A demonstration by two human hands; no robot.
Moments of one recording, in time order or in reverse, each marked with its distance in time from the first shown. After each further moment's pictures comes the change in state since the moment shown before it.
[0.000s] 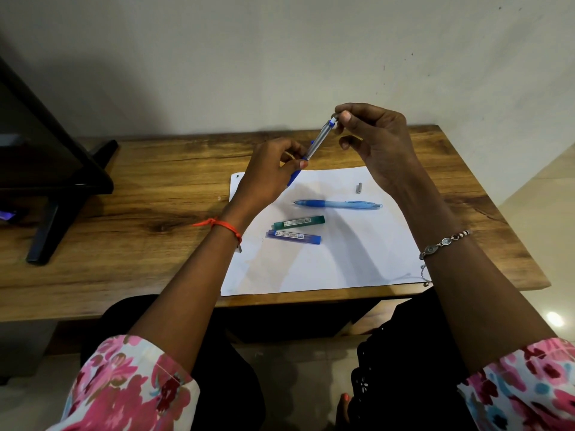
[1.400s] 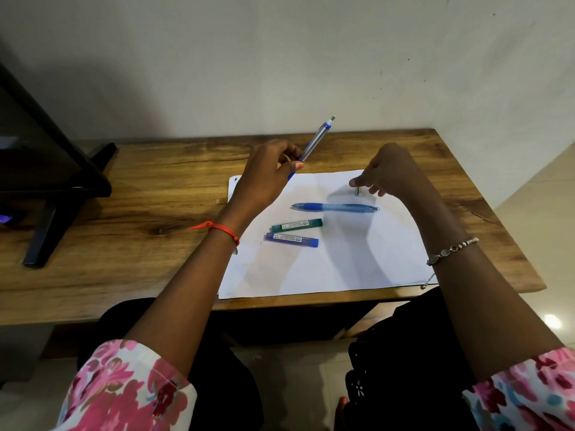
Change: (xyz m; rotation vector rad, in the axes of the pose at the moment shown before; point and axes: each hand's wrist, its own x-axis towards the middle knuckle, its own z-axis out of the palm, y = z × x) left_hand 0.000 -0.002 -0.003 0.091 0.058 0.034; right_hand -0.006 0.003 -0.032 -1.109 0.041 0.513
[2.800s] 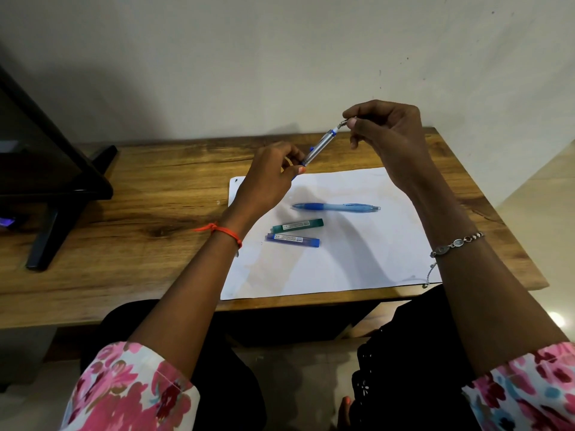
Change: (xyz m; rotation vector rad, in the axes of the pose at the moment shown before) left_hand -0.002 0.002 0.003 0.028 -0.035 0.009; right_hand -0.006 -0.021 -0.007 0.841 0.108 -0.579
